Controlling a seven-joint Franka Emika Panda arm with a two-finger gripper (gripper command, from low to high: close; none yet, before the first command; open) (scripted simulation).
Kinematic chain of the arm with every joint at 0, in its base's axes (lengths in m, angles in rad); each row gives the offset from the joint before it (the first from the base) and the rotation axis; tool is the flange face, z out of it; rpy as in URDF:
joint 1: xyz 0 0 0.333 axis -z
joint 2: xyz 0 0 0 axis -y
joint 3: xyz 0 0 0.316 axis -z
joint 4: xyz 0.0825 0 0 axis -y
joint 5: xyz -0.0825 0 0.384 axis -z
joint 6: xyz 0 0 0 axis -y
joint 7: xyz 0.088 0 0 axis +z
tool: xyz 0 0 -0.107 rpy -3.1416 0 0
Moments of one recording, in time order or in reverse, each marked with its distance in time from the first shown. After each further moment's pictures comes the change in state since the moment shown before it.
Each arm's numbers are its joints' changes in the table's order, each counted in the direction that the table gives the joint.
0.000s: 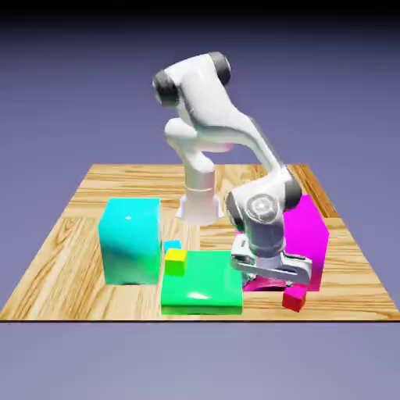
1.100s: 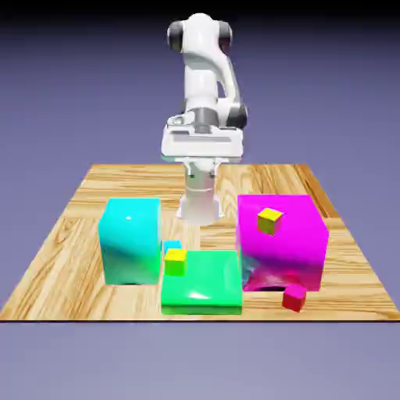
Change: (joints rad) arm -0.331 1.196 0.635 -0.865 -0.046 0.873 0.768
